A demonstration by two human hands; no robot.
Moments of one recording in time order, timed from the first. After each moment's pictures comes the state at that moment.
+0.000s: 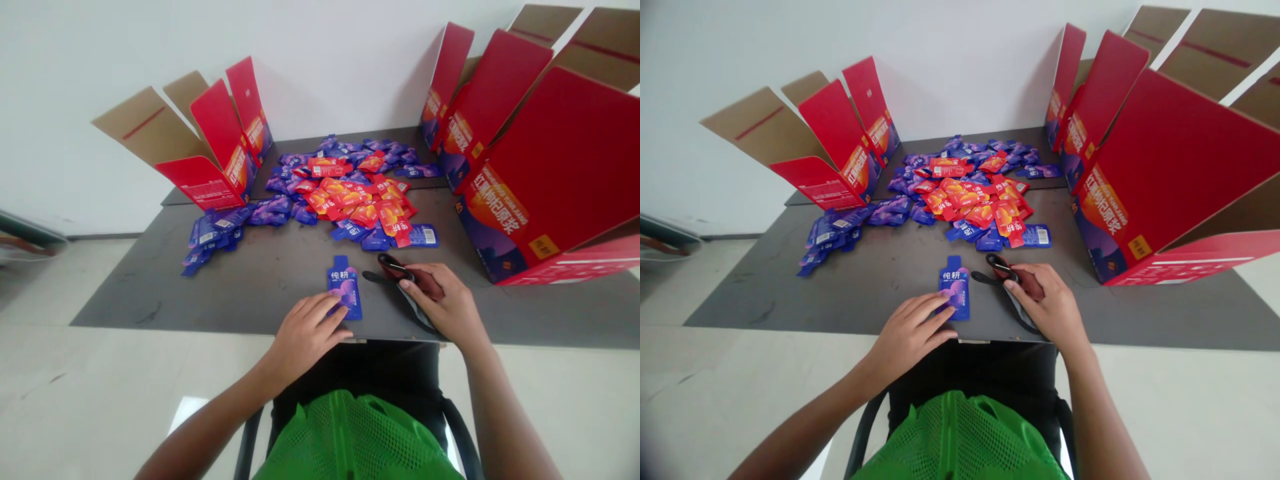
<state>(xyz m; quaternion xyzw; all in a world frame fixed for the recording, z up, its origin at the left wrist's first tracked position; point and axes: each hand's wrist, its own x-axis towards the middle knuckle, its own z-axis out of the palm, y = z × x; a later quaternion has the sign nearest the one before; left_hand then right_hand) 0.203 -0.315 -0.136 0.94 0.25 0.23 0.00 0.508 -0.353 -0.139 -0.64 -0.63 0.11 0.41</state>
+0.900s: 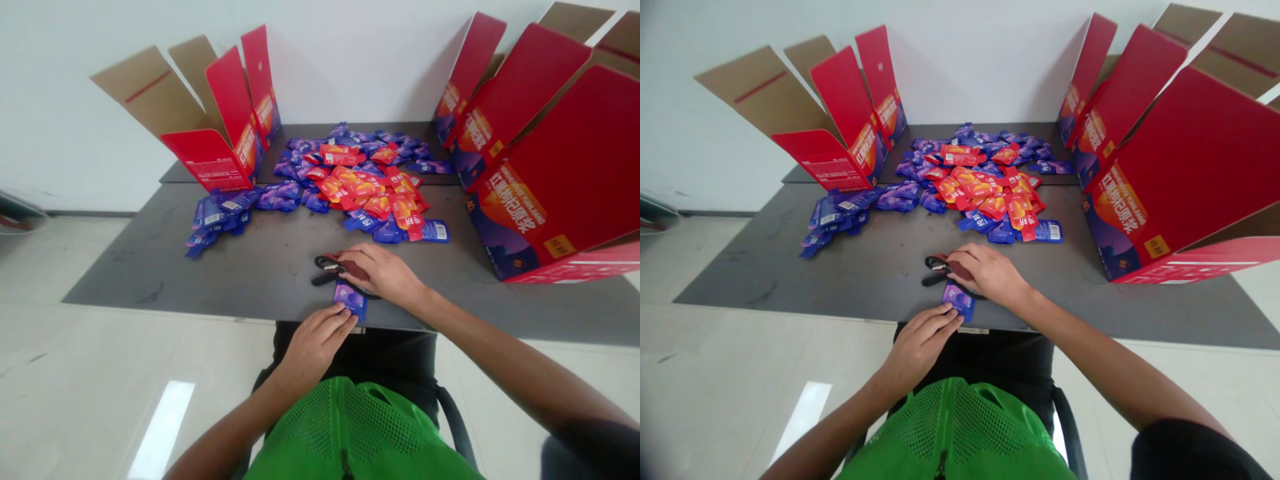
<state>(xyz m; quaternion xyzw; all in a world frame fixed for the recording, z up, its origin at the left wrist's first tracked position) 0.184 -0.353 -0.178 0.92 0.27 0.27 0.07 0.428 -0.271 -0.130 -0.44 -0.86 0.05 0.26</state>
